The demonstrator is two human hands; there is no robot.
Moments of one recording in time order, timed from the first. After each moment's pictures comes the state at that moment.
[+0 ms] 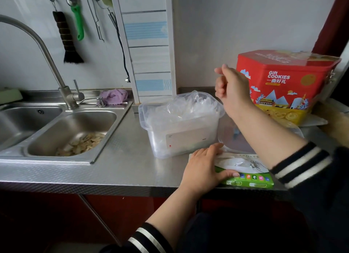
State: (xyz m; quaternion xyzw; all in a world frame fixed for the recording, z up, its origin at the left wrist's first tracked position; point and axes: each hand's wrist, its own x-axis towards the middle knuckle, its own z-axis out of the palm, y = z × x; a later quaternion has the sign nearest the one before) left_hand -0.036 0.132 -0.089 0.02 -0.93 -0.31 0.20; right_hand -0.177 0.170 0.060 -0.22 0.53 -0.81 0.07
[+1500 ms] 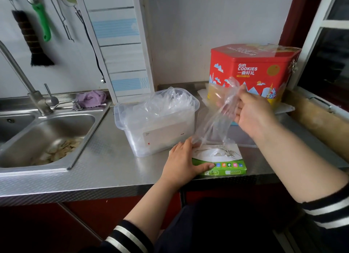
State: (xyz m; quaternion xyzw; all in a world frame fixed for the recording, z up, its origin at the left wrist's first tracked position) left_hand -0.040 0.130 -0.095 0.02 -0.93 -0.31 0.18; right_hand -0.142 0.282 0.034 -0.05 0.56 -0.82 0.09
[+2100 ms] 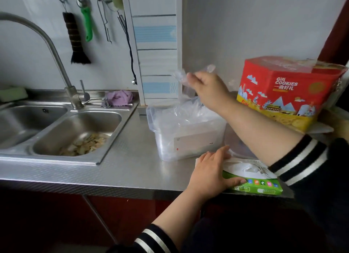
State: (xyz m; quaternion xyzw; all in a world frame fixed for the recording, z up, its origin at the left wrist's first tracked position) left_hand -0.038 0.130 -0.091 0.00 -0.93 -0.31 0.17; right_hand -0.144 0.125 0.077 -0.41 0.79 -0.45 -0.10
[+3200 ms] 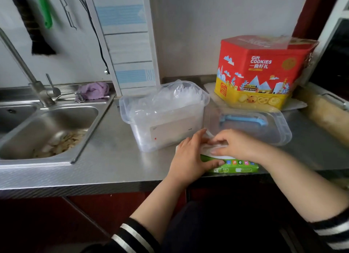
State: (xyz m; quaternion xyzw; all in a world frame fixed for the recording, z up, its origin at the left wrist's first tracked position) left_hand -0.041 0.127 -0.094 0.01 -0.92 -0.34 0.20; right_hand -0.128 0.272 -0.028 -0.34 0.91 -0.17 0.14
